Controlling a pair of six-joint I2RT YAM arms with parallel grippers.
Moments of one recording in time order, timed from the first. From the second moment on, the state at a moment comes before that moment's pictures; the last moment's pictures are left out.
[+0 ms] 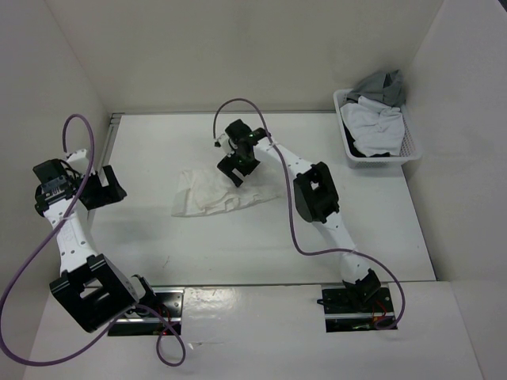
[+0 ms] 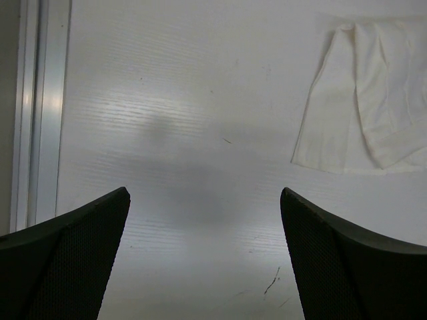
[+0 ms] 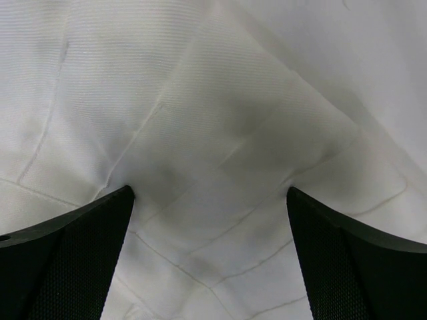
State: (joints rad) left arm 0.65 1.19 1.02 -0.72 0.44 0.21; right arm 0.64 2.51 2.26 -0.89 -0.04 -0.25
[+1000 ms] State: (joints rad) left arm 0.23 1.97 1.39 -0.80 0.86 0.58; right arm 0.51 1.87 1.74 -1.12 -0.22 -0.49
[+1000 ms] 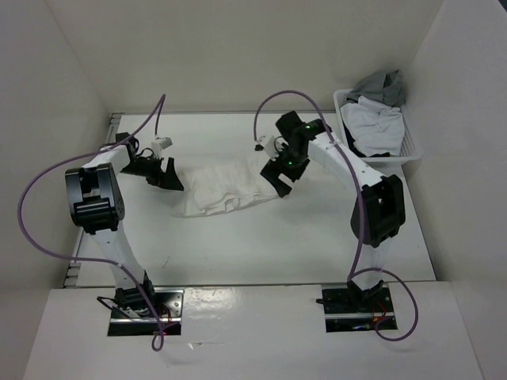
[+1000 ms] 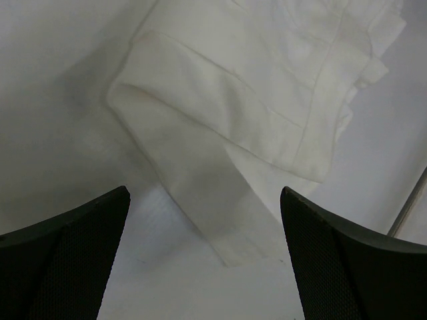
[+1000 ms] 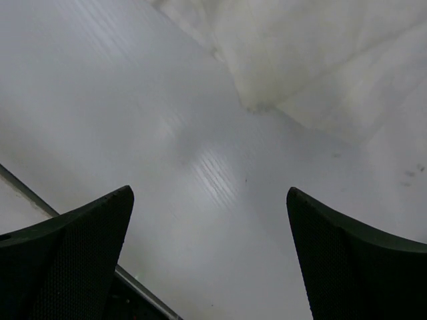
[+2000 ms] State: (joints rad) left arm 0.20 2.26 1.64 -0.89 1.07 0.67; right arm 0.25 1.68 1.55 -1.07 -0.16 -0.45
